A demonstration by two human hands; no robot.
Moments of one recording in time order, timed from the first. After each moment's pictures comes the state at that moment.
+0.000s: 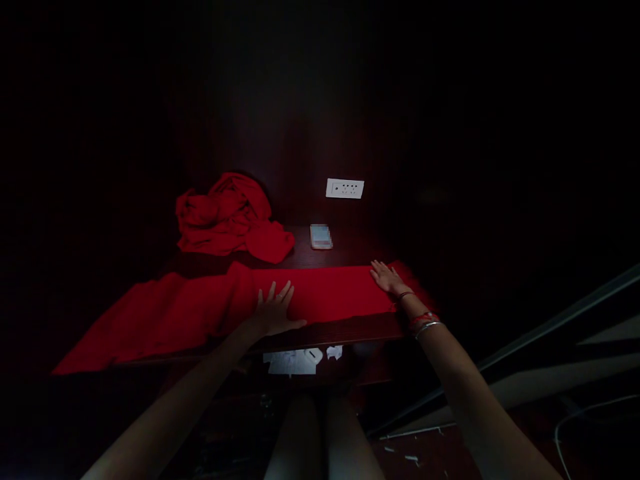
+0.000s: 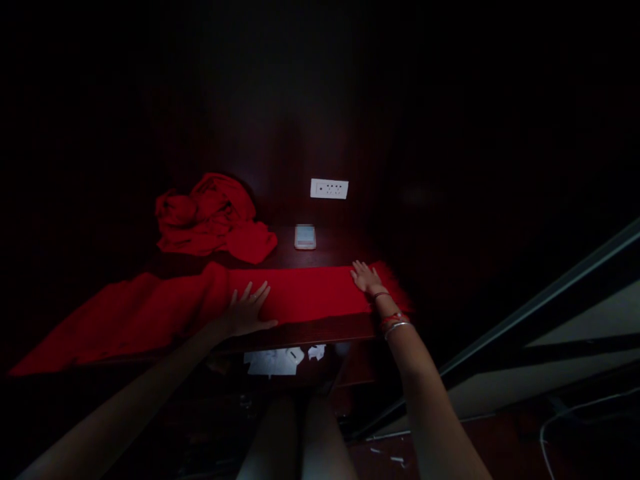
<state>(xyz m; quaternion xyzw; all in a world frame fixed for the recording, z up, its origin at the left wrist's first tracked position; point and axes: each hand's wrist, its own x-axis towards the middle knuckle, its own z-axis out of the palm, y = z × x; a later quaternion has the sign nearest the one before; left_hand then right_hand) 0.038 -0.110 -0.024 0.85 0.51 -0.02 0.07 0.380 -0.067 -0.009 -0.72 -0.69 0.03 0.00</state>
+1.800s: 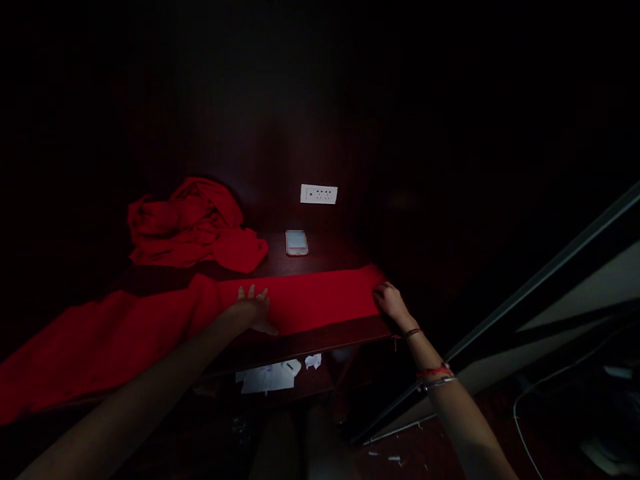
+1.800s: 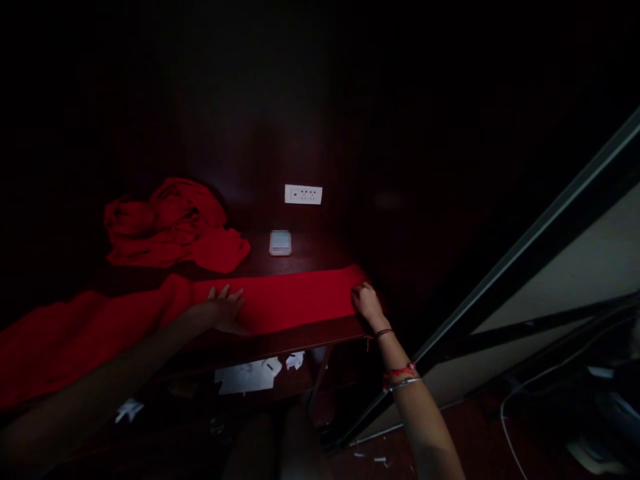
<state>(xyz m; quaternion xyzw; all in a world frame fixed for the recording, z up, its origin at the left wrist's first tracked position) 0.075 -0.097 0.029 0.83 0.52 -0.18 0.06 0.422 -0.142 -0.023 -0.74 -0.66 -0.05 0.15</state>
